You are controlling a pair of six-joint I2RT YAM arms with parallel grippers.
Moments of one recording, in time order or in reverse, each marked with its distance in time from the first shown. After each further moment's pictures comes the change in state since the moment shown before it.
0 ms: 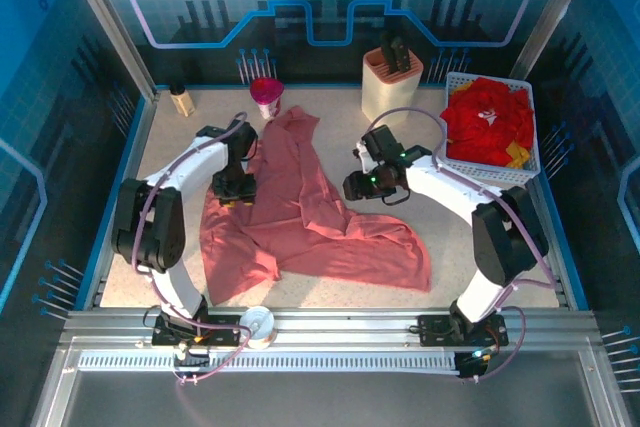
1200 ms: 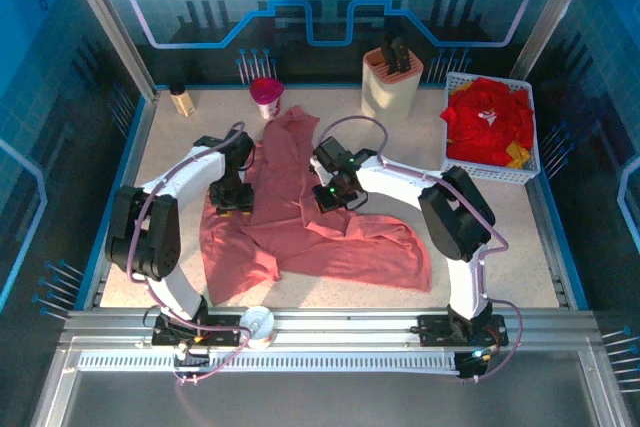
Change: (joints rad) left arm 0.000 -0.051 -0.103 0.033 0.006 0.000; right arm 0.187 0.286 0.222 -0.027 0.047 -0.023
